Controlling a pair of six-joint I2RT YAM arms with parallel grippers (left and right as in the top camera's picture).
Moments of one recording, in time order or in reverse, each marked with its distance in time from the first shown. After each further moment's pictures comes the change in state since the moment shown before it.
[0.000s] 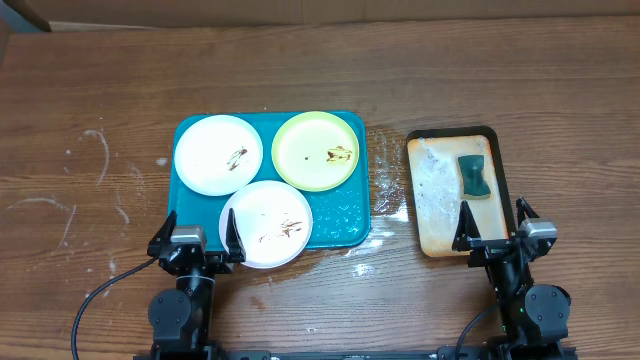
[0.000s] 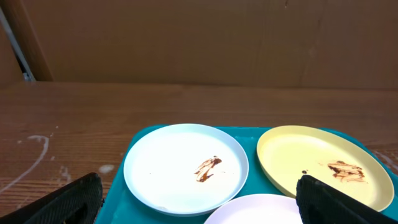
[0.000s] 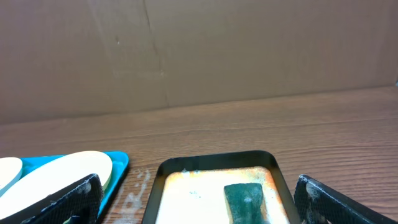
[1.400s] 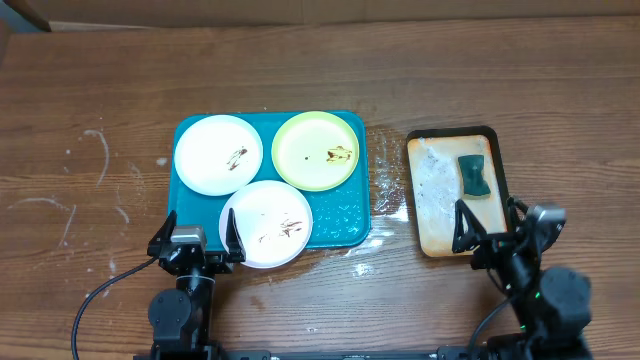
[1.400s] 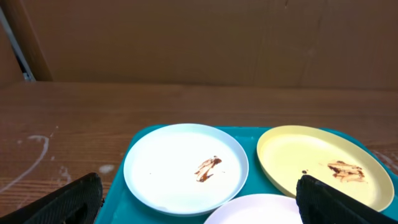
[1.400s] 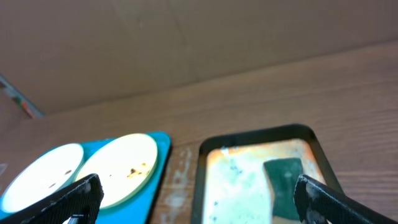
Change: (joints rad) left arm 0.000 0.000 0.000 0.000 0.000 0.000; right arm 0.000 0.224 0.308 -0.261 -0.126 0.151
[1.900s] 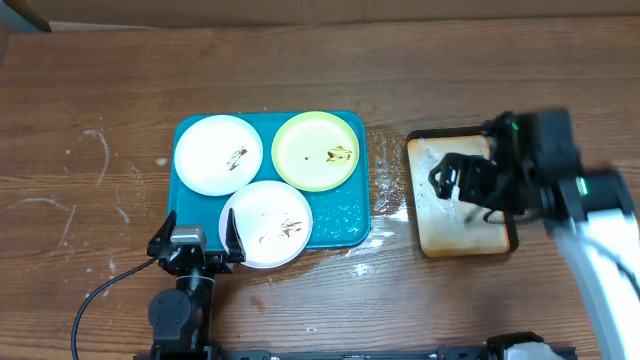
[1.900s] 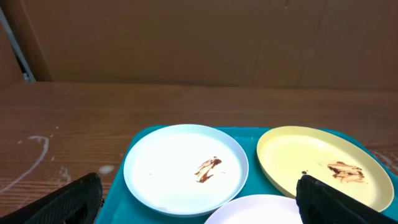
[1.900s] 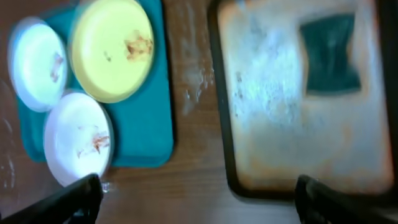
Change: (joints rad) left arm 0.000 -0.002 0.000 0.001 0.000 0.000; right arm 0.000 1.040 0.924 -0.852 -0.197 0.027
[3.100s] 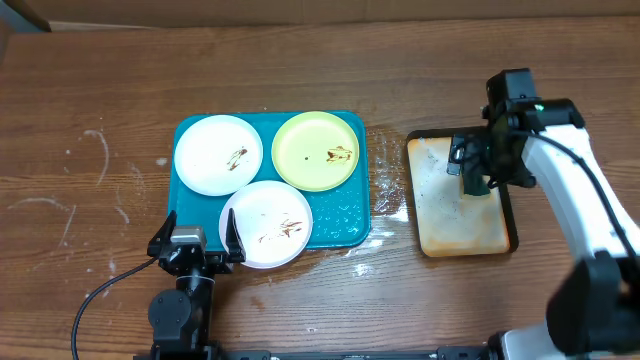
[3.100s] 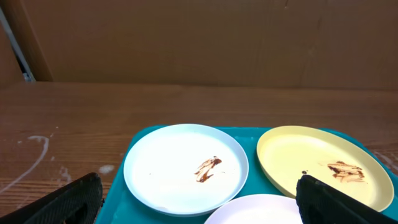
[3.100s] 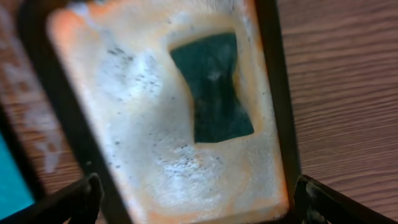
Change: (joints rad) left arm 0.000 0.000 0.000 0.000 0.000 0.000; right arm -0.071 0.414 0.105 0.029 0.316 -0.066
